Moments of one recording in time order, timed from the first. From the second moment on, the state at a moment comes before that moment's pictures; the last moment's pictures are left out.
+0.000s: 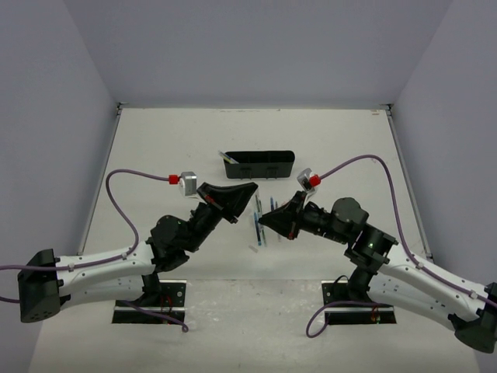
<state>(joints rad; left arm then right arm) -1.14 0.94 0.48 0.87 -0.37 -0.57 0.94 0.73 0.63 0.04 -0.22 0.54</state>
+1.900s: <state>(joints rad) -1.15 0.92 0.55 0.74 -0.25 -0.50 0.94 0.86 0.74 0.10 -0.24 0.45</state>
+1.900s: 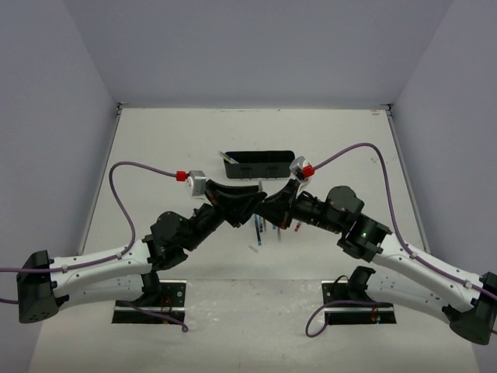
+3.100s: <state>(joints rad) -1.14 0.96 0.73 0.55 -0.18 -0.51 0.94 0.84 0.81 -0.03 -0.30 0.37</state>
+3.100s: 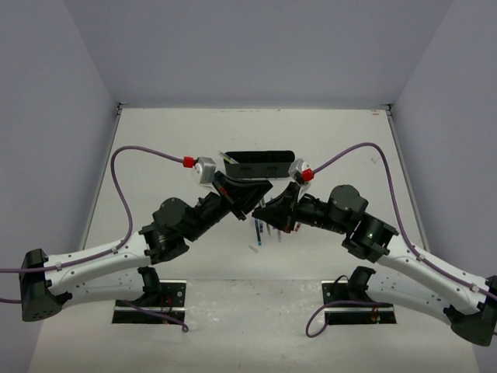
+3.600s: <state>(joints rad) -1.14 0.98 0.56 0.93 -0.27 -0.63 0.93 1.05 1.23 -0.53 -0.33 0.25</state>
